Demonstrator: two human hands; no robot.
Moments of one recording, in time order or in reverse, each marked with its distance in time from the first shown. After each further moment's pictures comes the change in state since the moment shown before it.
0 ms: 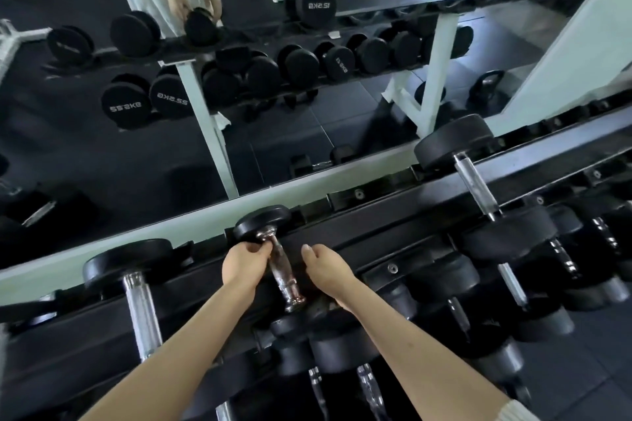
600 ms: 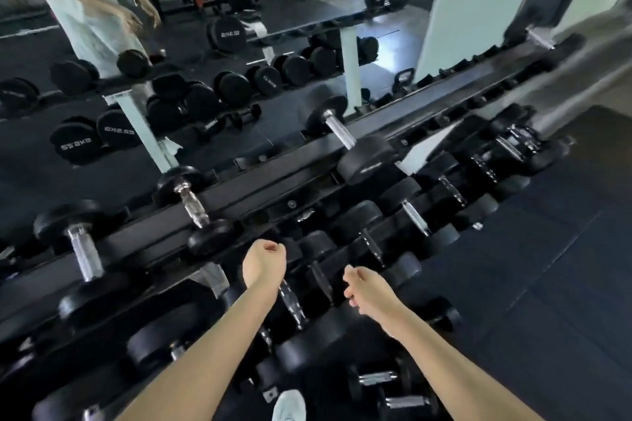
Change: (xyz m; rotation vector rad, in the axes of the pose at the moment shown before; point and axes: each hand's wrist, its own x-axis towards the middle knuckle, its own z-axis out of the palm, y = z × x) left_hand -0.274 -0.049 0.117 0.141 -0.010 0.246; right_hand -0.267 0.234 -0.065 0.350 0.218 0.174
